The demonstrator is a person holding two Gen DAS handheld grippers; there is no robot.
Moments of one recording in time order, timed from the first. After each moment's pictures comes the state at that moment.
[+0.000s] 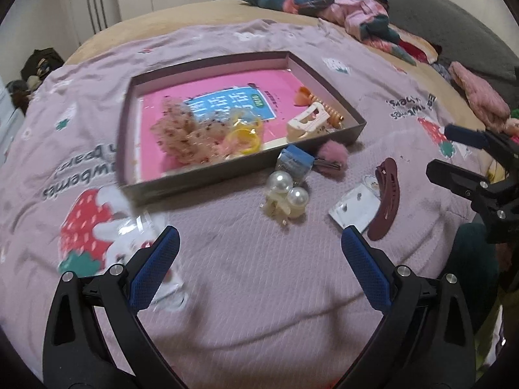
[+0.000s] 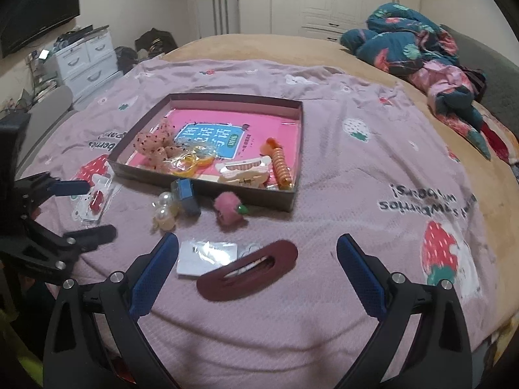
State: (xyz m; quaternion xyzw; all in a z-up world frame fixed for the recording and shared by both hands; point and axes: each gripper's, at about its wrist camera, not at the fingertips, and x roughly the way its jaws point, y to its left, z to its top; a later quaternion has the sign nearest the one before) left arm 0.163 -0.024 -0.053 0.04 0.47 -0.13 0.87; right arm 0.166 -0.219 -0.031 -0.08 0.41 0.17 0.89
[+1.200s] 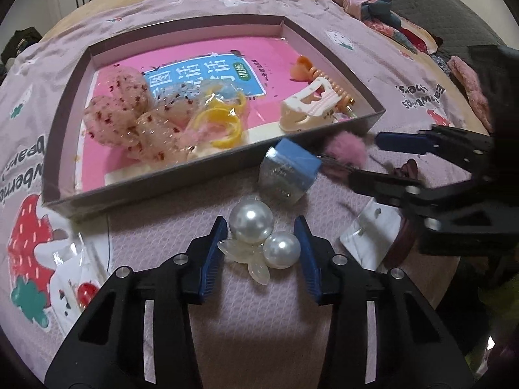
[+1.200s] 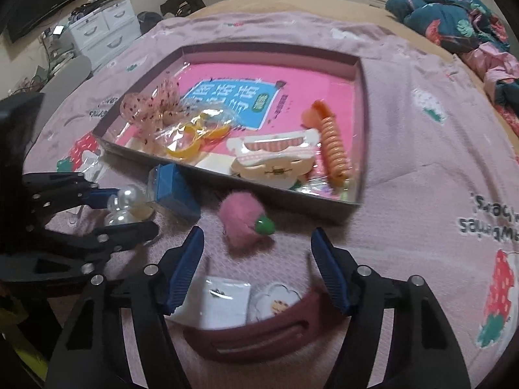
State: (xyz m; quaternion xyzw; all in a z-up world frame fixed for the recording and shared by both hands) left arm 0.206 -0.033 -0.098 0.01 0.52 -0.16 0.84; right arm 0.239 -0.180 -0.102 -0.08 0.49 0.25 0.83
